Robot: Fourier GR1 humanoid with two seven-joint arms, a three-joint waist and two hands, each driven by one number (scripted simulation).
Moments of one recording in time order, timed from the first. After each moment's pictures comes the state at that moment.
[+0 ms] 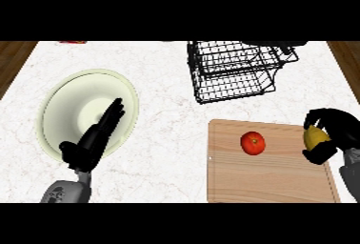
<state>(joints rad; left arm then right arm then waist) -0.11 0.13 -0.09 -1.38 0.04 -0.11 -0.09 -0.23 -0.55 0.09 -1.30 0.78 0.19 0.29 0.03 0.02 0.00</state>
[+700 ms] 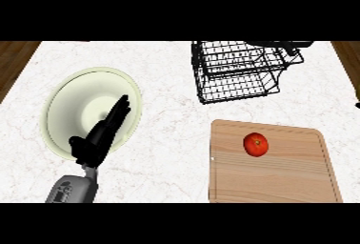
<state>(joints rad) -0.14 0.11 -0.10 -1.36 0.02 -0.10 -0.08 -0.57 -0.77 -0.21 -0.86 0.46 0.31 -0.41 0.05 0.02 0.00</state>
